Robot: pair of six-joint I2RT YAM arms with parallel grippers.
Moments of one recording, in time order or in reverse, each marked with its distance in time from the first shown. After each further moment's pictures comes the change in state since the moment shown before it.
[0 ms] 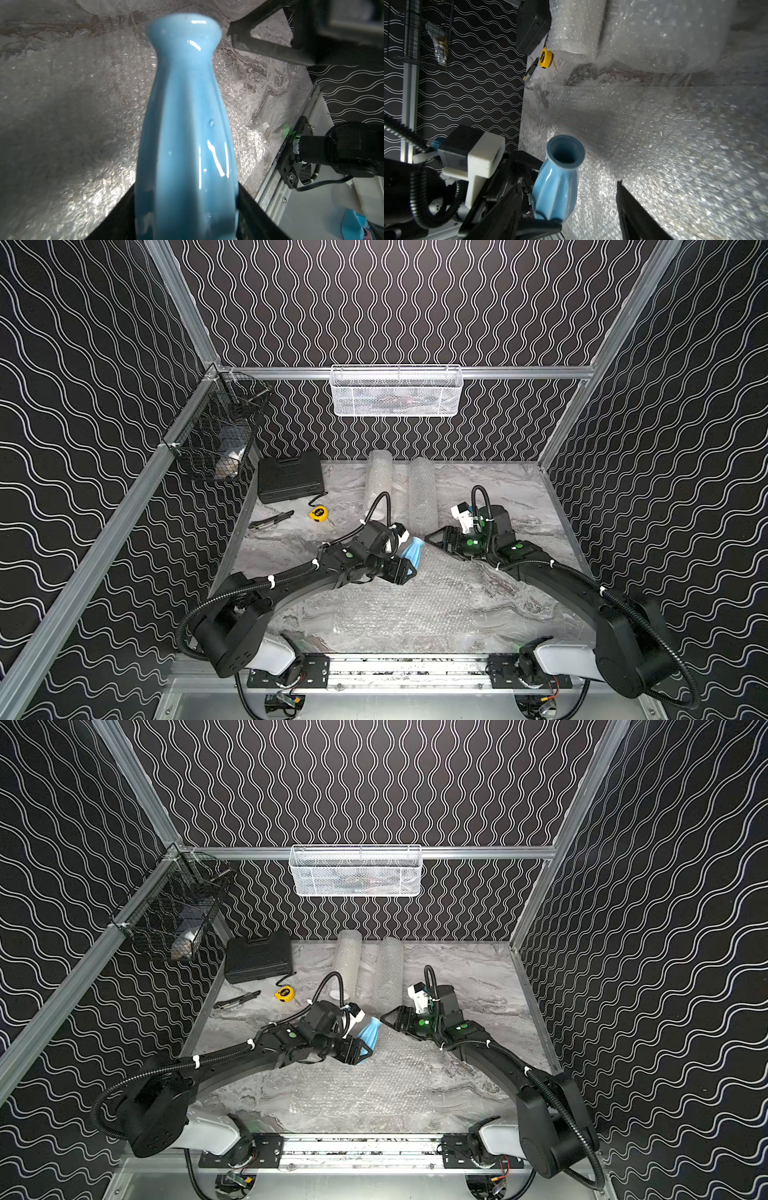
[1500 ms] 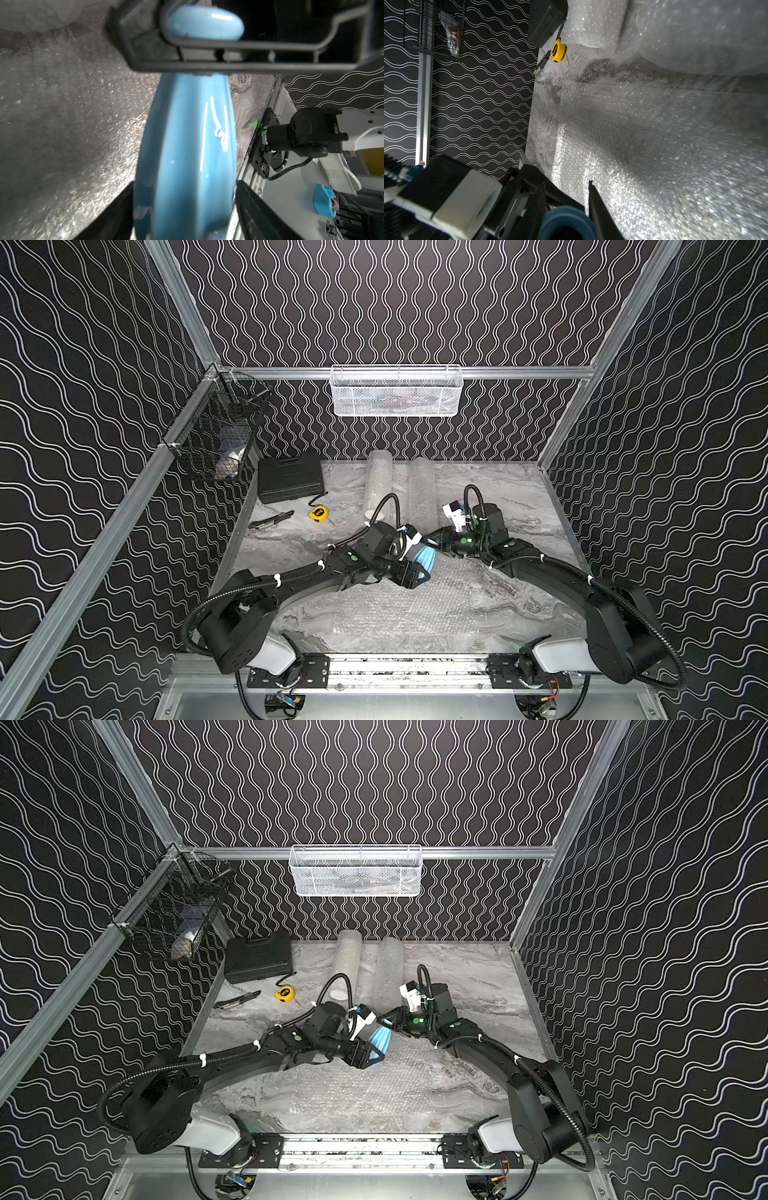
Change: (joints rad) left arm -0.035 0.020 -0.006 0.117 0.105 -0.002; right arm 0.024 0.051 0.011 0.064 -0.031 0.015
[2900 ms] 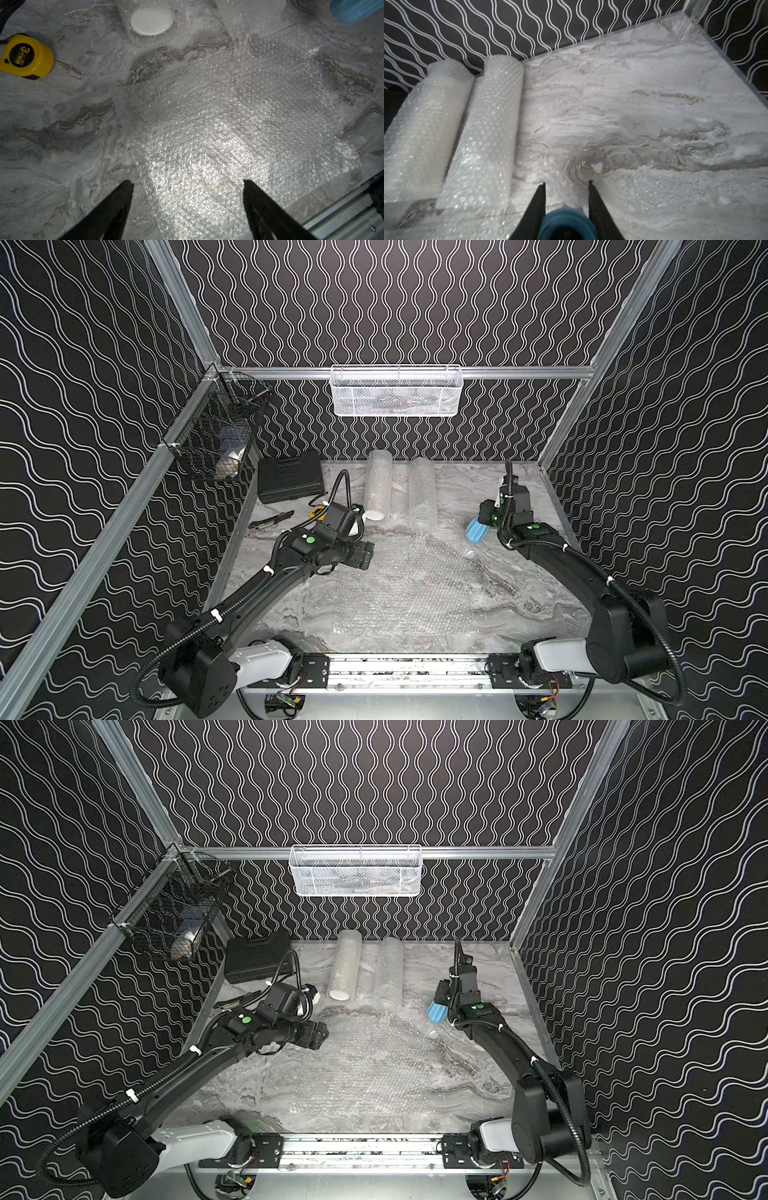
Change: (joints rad) left arm 0.249 -0.242 0.161 -0.653 -0.429 0.188; right arm -0.229 0.013 0.161 -0.150 0.854 -0.396
